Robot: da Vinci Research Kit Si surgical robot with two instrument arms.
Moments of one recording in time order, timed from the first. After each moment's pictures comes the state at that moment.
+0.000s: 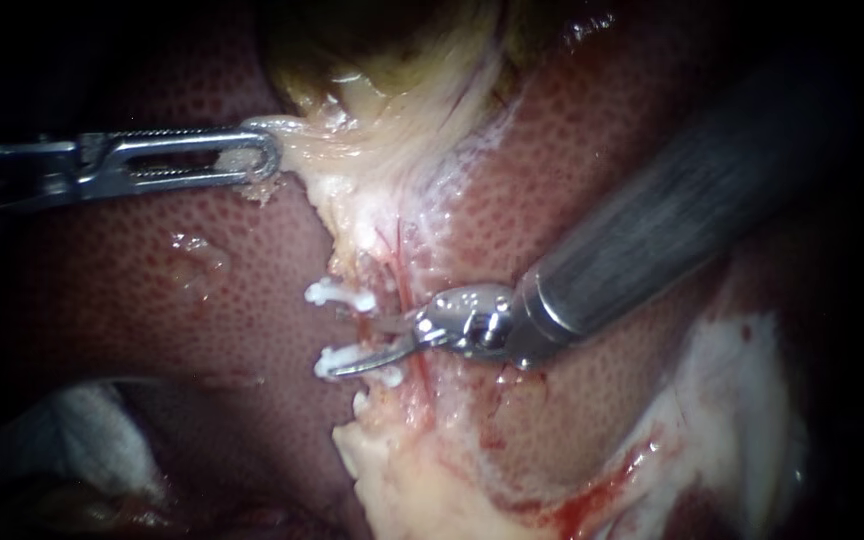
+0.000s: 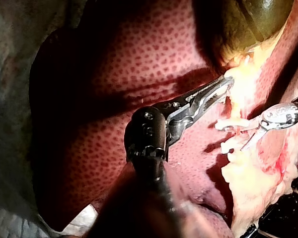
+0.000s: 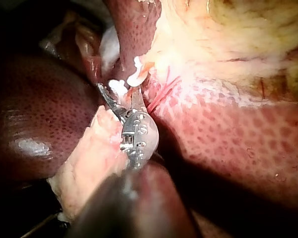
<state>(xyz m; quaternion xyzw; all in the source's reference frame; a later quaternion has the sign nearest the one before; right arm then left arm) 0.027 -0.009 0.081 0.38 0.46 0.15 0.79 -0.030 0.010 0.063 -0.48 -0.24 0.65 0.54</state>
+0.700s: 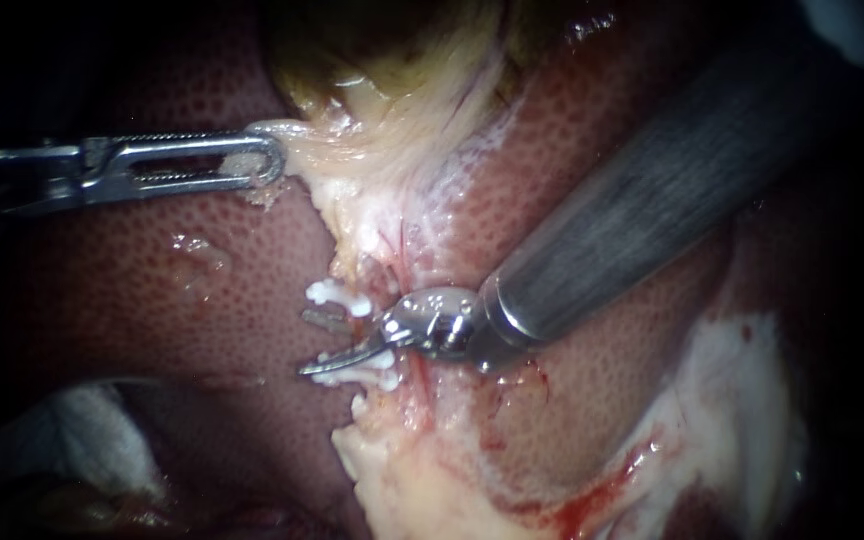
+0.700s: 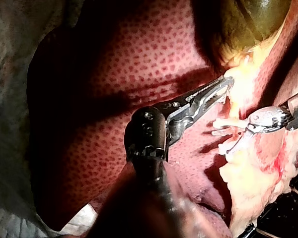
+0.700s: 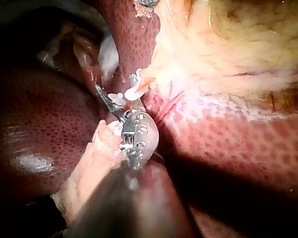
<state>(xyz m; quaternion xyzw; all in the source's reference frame) 0.029 -0.009 0.082 0.38 0.47 0.17 0.78 -0.030 0.010 0.063 -0.48 -0.24 0.65 0.54</state>
